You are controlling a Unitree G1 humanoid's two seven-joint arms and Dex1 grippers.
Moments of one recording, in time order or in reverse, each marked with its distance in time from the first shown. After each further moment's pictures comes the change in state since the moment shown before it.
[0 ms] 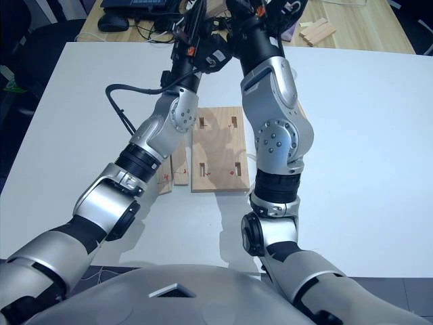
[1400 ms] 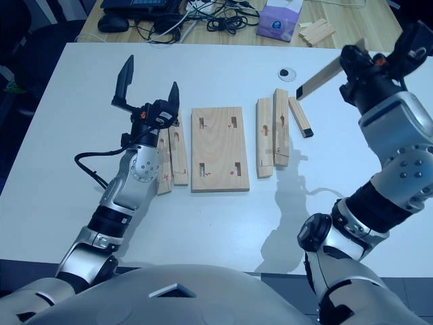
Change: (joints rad) left arm 0.562 0.159 0.105 -0.511 -0.026 0.040 -0.125; right arm 0.133 -0.448 -0.522 -0.195 0.144 0.696 0.028
